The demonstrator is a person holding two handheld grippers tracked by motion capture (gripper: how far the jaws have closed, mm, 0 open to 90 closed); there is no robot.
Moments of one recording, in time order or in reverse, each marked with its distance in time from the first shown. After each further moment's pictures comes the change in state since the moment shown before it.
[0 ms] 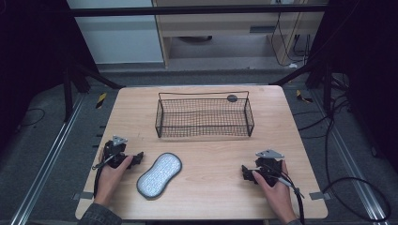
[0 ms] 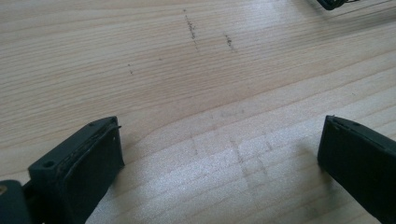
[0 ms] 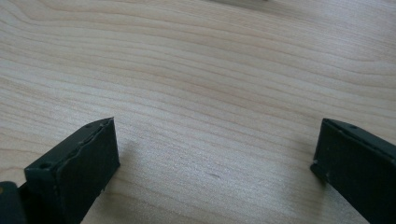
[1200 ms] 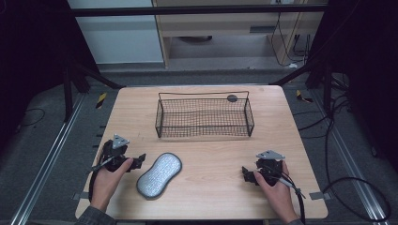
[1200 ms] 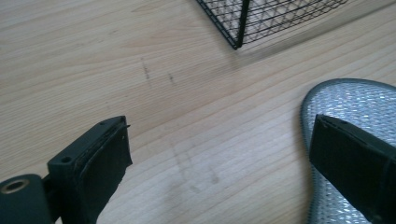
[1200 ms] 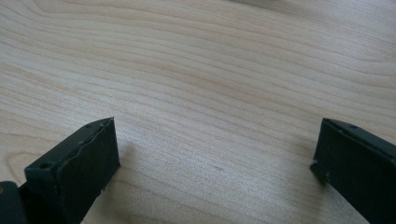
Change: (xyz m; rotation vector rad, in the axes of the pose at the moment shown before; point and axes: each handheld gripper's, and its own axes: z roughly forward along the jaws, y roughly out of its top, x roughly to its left) left arm -0.039 0.024 -0.060 -0.030 -0.052 0.115; right arm -0.002 -0.002 -0.002 -0.001 0.024 -0.035
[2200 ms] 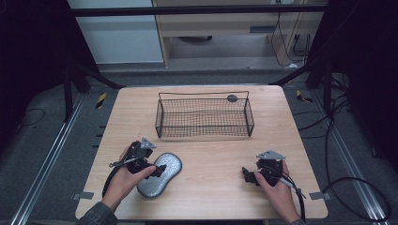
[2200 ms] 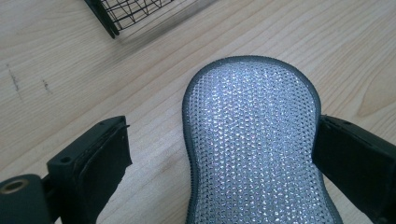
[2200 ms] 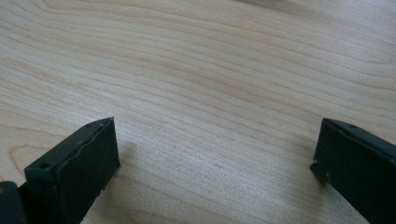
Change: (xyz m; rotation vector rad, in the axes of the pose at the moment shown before) left arm -0.061 0.026 0.015 0.188 -0.153 0.139; right arm -0.002 -0.001 -0.001 0.001 0.019 -0.014
